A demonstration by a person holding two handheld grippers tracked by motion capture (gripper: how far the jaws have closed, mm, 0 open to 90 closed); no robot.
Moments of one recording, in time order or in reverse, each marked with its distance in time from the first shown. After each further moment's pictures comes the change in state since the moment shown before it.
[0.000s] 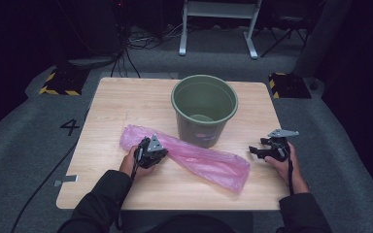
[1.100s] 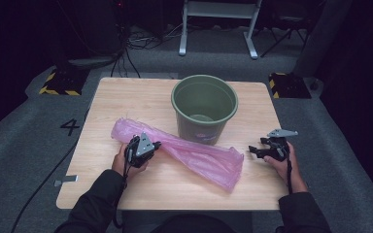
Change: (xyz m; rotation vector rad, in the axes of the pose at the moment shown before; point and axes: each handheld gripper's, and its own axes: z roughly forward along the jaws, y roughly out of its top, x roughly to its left) left arm 0.003 0.001 -0.038 -0.168 0.142 0.052; right arm 0.001 0.001 0.002 -0.003 -0.019 -0.001
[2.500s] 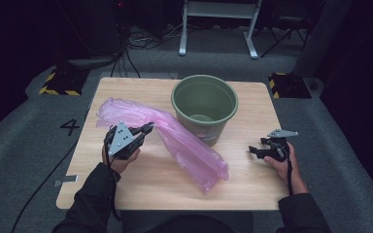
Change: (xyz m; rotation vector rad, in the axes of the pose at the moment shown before) left arm 0.019 0.045 -0.065 -0.410 0.053 0.003; right arm 0.001 -0.001 -0.001 -0.001 -0.003 0.004
